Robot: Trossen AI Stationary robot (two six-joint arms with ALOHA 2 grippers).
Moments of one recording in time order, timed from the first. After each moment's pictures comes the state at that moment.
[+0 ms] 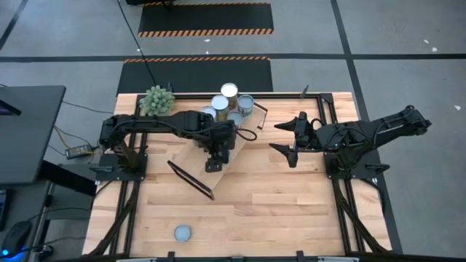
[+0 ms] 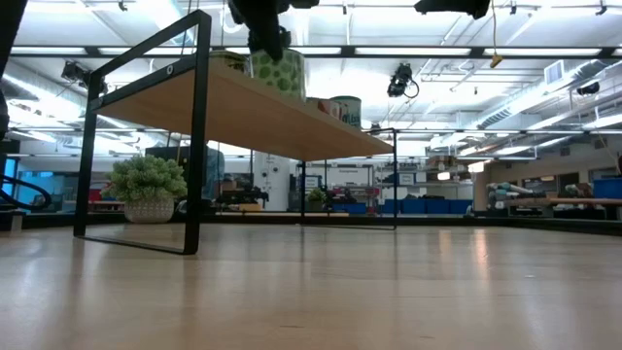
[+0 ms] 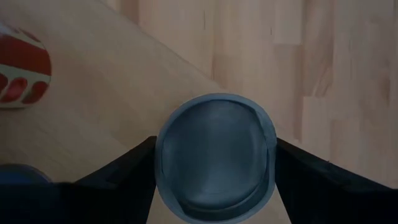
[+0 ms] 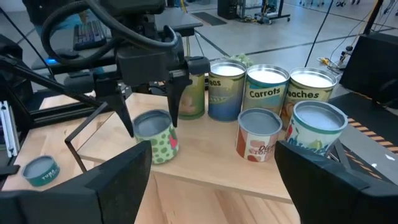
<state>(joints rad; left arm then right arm) 0.01 1.77 1.74 -1.15 0.02 -0.01 0.28 0.95 0.94 -0.31 0.58 0.23</state>
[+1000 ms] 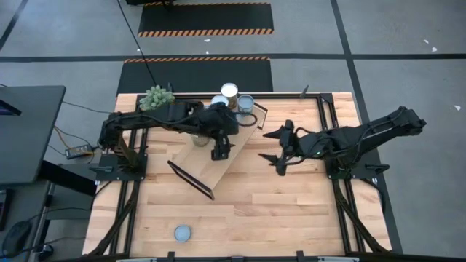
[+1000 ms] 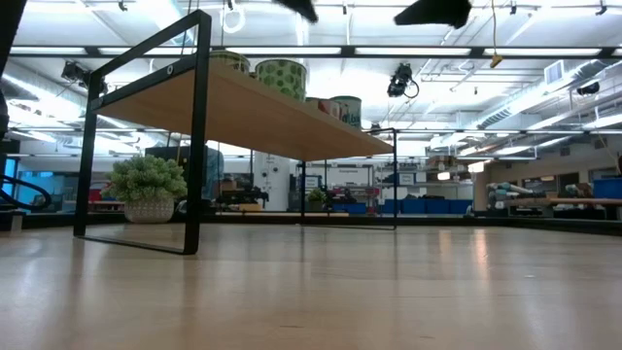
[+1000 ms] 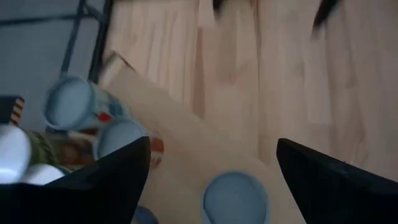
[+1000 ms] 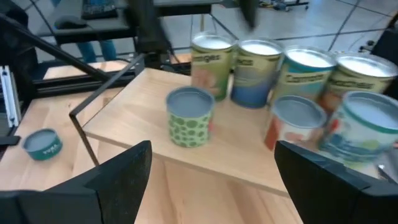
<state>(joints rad) -0.01 1.77 2.02 -1.14 -0.21 0.06 0.28 1.10 0.94 -0.24 0.52 0.20</state>
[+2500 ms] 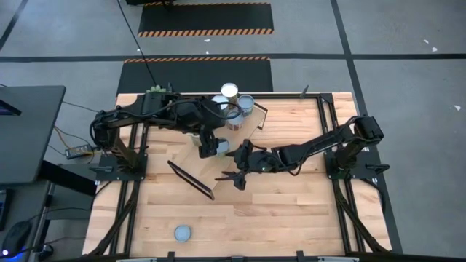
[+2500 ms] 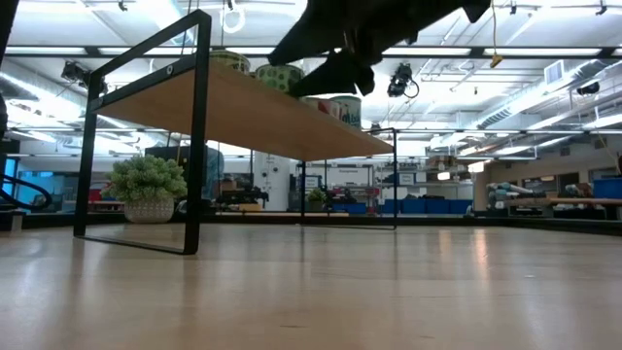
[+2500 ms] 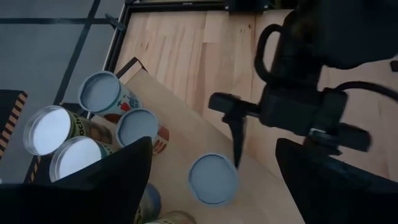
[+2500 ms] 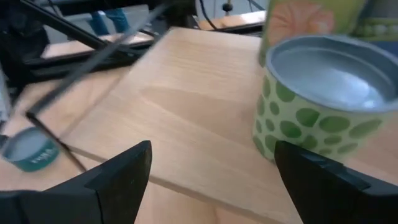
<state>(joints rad) -0.04 1.73 2.21 -1.31 -0.24 -0.04 0.20 1.69 1.08 0.15 0.36 0.26</state>
